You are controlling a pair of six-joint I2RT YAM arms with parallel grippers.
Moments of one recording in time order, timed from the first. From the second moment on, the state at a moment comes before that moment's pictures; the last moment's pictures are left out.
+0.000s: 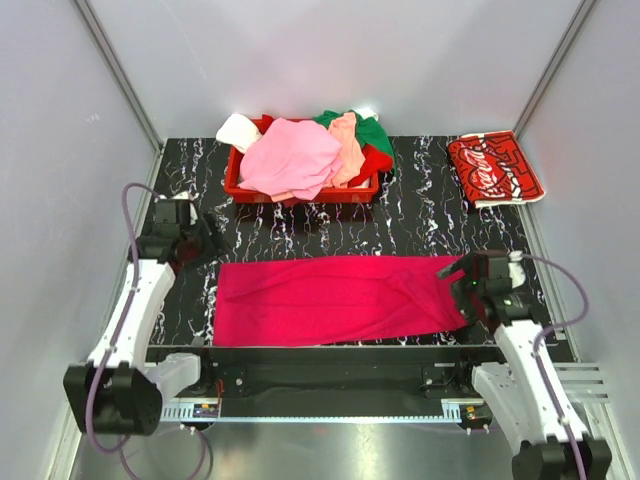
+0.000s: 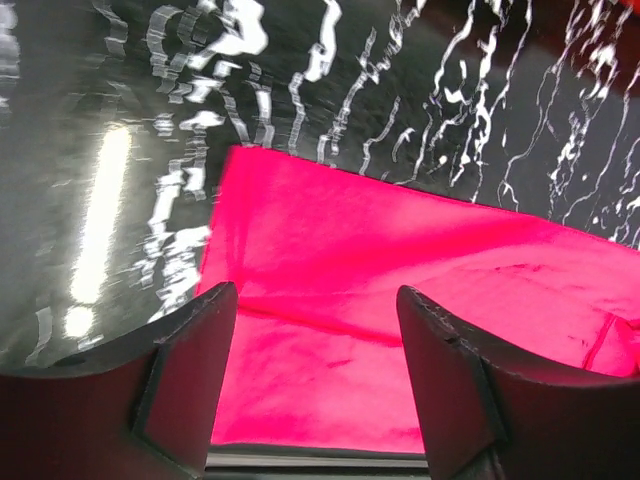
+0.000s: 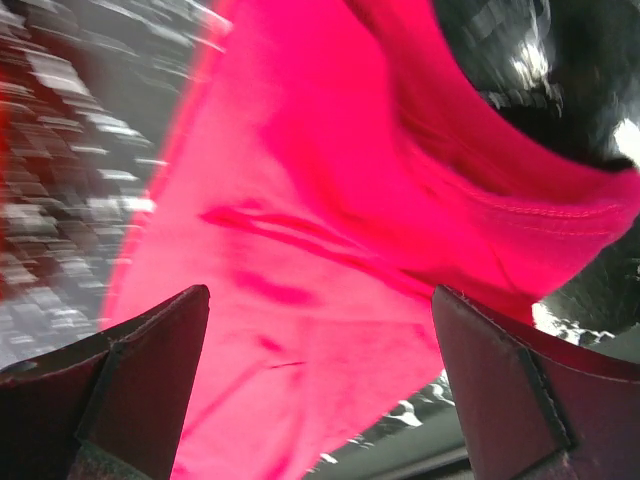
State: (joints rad) left arm -0.01 1.04 0.92 -0.79 0.06 -0.46; right arm 0.07 0.65 0.56 -0.78 0.10 1.06
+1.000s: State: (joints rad) left arm -0.19 0.99 1.01 -1.00 0.07 -0.34; right arm 0.22 1.39 0.78 -0.48 -0.08 0.75
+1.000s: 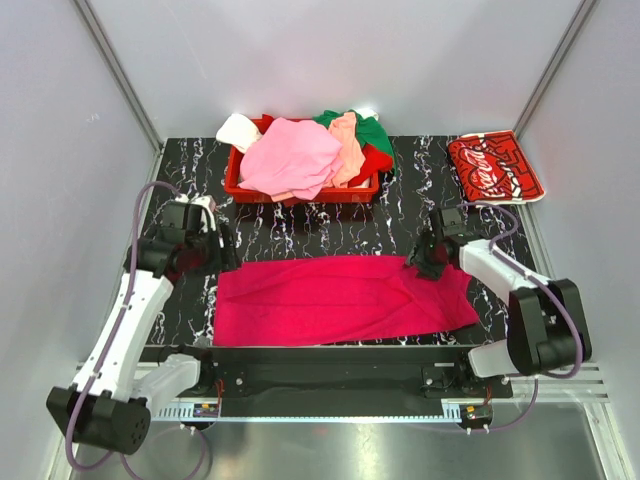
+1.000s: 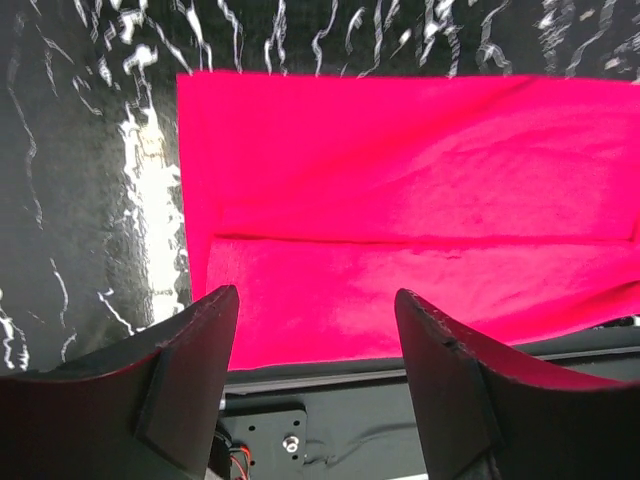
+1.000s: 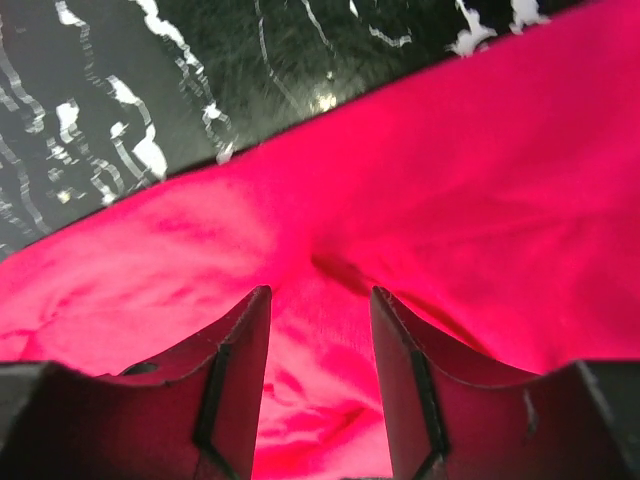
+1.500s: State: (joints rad) left arm -0.19 0.92 1.02 -1.01 0.09 -0.31; right arm 0.44 1.40 0.80 -0.49 -0.12 0.81
